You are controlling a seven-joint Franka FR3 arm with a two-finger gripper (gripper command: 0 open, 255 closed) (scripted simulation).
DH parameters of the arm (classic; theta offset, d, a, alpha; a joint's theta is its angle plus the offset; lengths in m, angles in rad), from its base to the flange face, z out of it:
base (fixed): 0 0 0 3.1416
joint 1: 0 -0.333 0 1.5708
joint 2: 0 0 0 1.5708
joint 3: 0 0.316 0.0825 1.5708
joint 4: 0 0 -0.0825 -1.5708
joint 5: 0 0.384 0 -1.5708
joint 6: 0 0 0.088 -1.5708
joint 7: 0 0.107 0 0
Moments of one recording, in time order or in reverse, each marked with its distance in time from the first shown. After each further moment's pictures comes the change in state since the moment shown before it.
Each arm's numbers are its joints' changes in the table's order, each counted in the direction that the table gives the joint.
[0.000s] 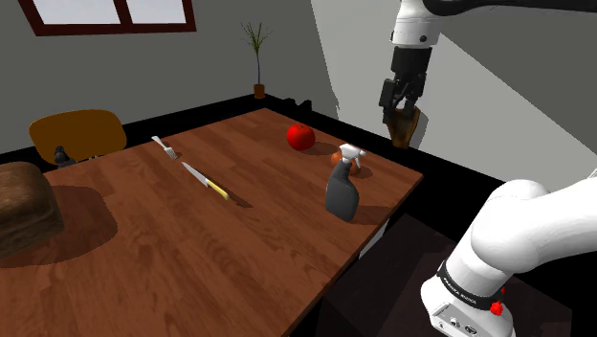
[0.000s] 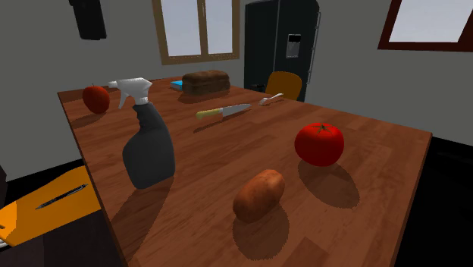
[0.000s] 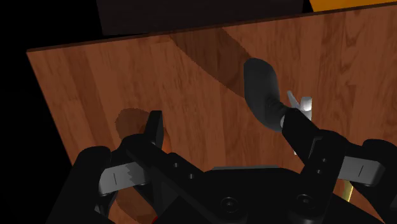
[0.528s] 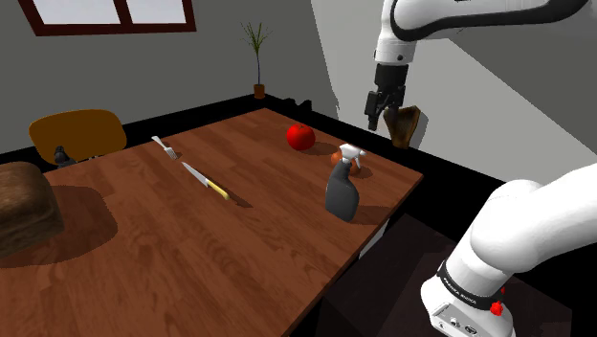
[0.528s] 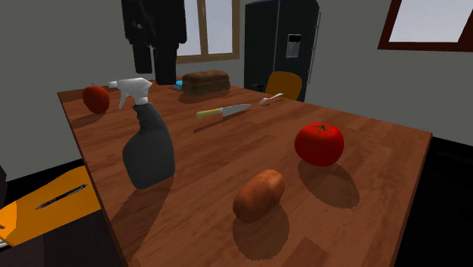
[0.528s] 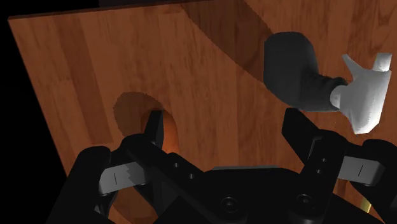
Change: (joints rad) arm 0.008 0.161 -0.078 -0.009 -0.018 -0.154 -0.097
